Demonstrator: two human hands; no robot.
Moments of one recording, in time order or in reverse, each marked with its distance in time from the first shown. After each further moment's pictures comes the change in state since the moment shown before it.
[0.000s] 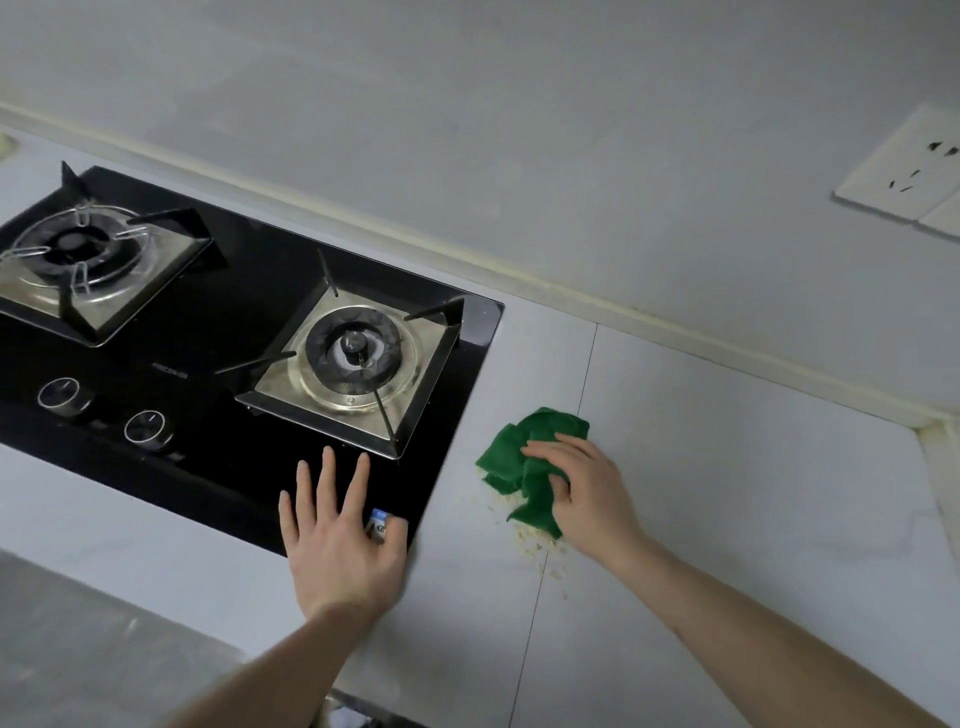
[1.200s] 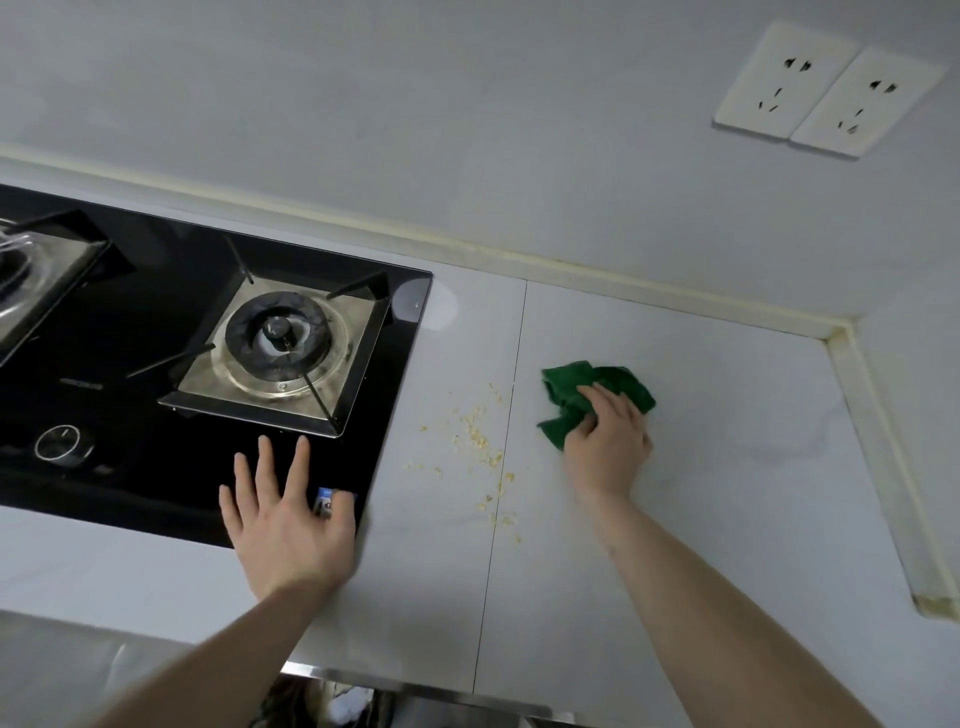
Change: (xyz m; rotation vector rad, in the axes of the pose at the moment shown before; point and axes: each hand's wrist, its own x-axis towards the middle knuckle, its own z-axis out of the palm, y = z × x) left_hand -0.003 0.006 -0.010 -0.053 -0.030 -0.012; right_hand -0.025 0.046 -0.013 -0.041 0.526 0.582
